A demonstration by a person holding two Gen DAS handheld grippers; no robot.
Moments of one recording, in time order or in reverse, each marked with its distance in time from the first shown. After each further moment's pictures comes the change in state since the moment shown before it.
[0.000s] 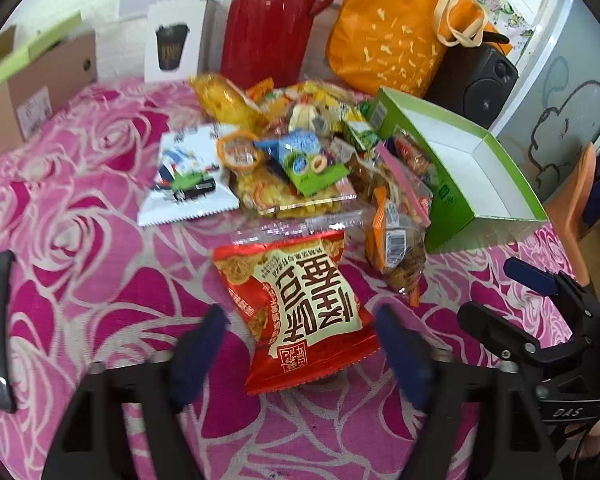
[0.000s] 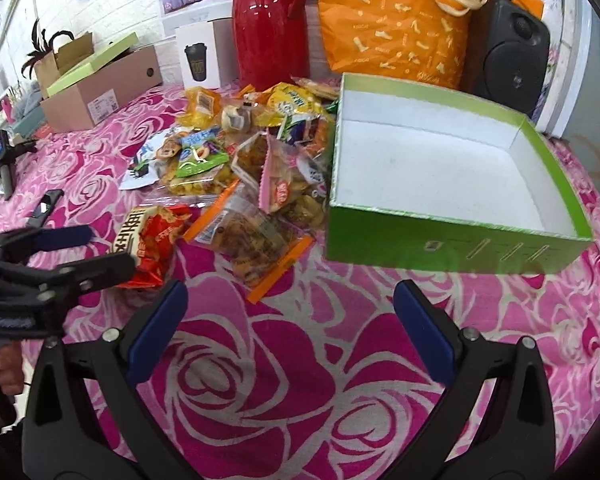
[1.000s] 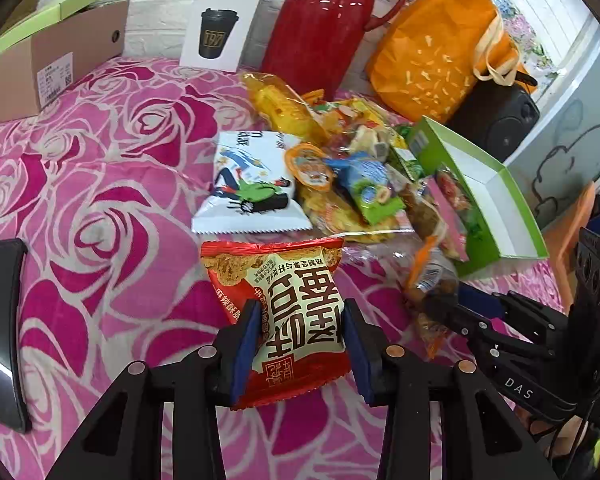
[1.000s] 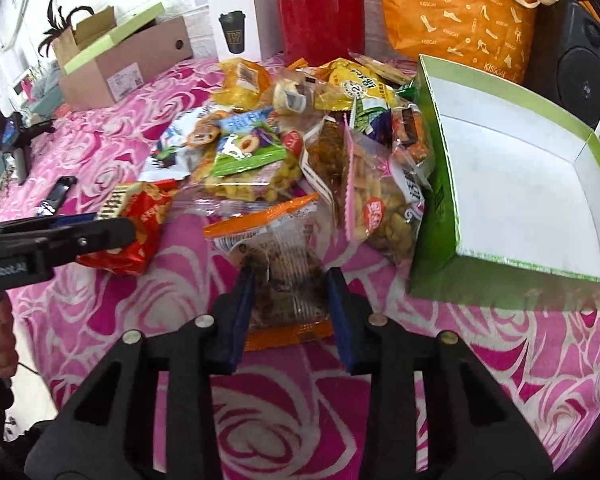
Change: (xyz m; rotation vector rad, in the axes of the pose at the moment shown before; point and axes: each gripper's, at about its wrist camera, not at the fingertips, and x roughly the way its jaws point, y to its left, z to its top) left arm -0.015 0.052 0.010 -0.103 -0.009 -0.030; right arm 0.039 0.028 0.017 -0.060 0.074 0.112
